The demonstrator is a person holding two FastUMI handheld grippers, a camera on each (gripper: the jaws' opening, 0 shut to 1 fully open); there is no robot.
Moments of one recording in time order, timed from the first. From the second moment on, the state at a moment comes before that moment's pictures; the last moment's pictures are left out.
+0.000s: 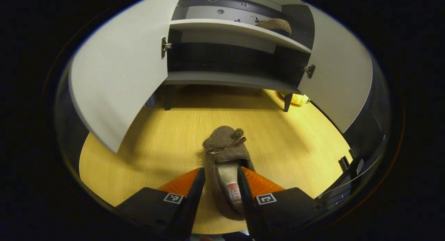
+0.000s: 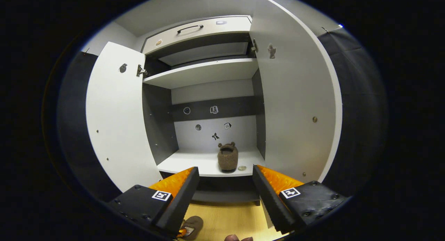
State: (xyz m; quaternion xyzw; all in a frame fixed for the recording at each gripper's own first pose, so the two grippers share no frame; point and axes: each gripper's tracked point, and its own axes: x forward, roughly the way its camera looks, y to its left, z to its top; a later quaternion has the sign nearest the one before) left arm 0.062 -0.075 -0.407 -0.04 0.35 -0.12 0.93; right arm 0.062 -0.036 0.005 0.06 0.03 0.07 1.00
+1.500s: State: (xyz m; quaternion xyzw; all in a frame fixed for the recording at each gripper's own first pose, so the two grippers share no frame) left arm 0.104 -0.060 -0.216 -0.03 0.30 -0.02 0.95; right arm 0.045 -0.071 0.015 0.05 0.02 0.05 1.00
